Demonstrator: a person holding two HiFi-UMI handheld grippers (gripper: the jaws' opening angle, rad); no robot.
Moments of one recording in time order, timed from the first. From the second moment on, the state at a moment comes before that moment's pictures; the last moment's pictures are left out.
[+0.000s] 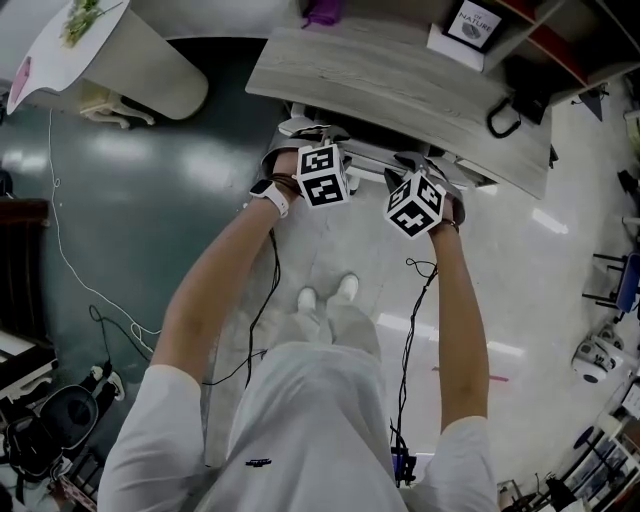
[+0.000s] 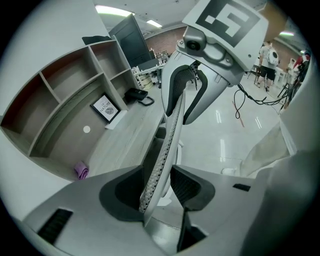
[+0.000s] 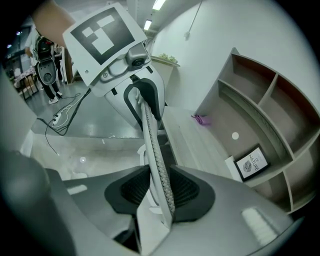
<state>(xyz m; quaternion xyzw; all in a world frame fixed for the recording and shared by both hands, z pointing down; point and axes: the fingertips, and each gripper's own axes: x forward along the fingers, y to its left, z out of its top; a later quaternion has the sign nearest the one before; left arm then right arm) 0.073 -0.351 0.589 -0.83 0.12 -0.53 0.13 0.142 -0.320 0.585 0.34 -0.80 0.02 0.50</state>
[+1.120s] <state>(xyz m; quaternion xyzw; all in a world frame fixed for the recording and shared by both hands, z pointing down) 0.071 -0.342 0.573 -0.83 0.16 -0.52 0.15 0.144 -0.311 0.568 0.38 -0.80 -0.04 0.46</state>
